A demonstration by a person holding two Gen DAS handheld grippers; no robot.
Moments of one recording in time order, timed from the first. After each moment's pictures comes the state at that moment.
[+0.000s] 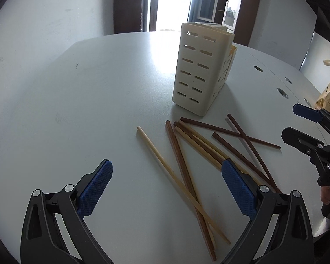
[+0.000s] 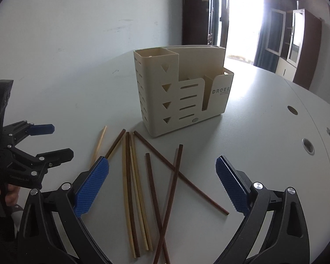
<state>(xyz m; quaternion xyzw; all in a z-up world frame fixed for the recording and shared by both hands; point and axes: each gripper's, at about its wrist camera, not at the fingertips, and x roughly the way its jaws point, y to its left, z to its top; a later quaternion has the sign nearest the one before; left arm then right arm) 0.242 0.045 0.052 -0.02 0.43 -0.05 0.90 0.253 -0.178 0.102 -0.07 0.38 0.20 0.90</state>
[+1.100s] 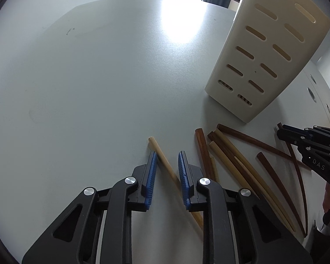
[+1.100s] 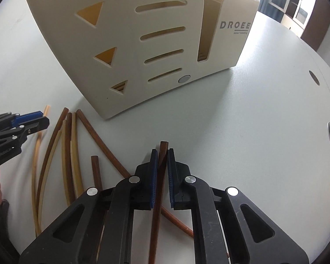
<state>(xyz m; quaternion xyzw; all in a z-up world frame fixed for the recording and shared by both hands) 0.308 0.059 -0.002 -0.05 0.52 -0.03 0.85 0.328 -0.163 0.018 -0.08 0.53 0.17 0.82</state>
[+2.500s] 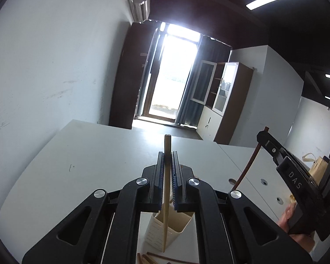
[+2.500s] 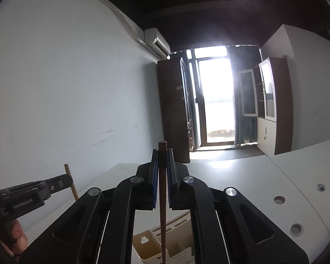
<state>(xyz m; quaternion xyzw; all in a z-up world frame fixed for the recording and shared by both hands) 0.279 0.043 0.326 -0.12 0.16 -0.06 0.98 0.301 -0.187 0.351 0.07 0.06 0.14 0.99</state>
